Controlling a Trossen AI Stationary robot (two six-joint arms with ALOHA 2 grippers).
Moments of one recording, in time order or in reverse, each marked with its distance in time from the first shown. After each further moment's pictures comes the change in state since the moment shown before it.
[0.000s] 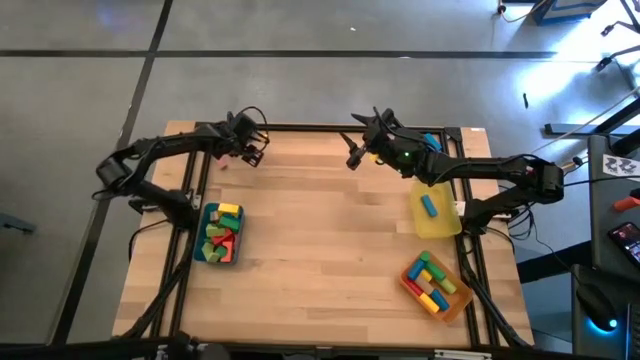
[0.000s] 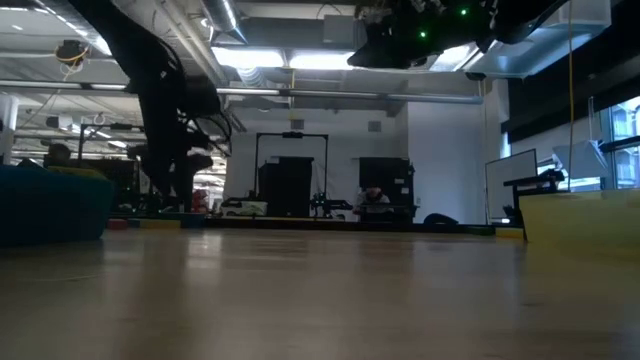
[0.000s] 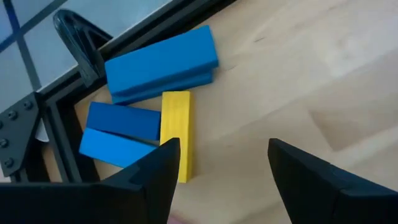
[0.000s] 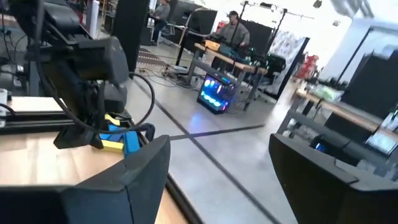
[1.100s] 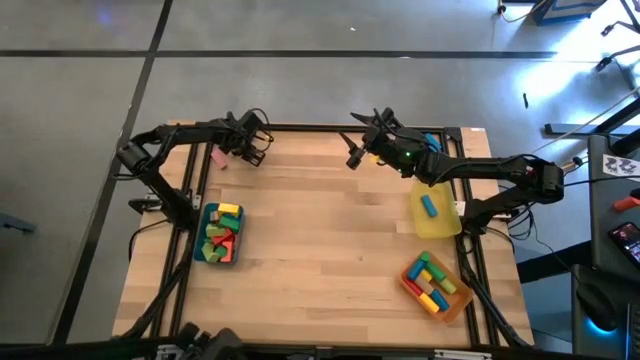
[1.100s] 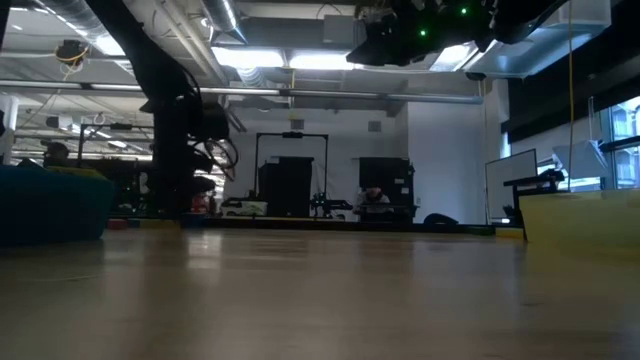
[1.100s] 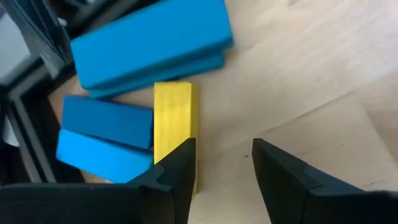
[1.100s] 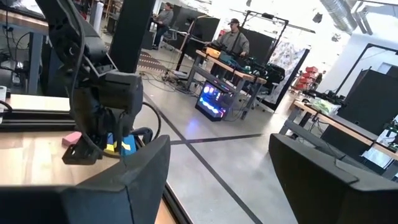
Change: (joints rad) left arm 0.043 0.210 0.074 -0.014 0.010 0.027; right arm 0.000 0.001 0.000 0.026 -0.022 -0.057
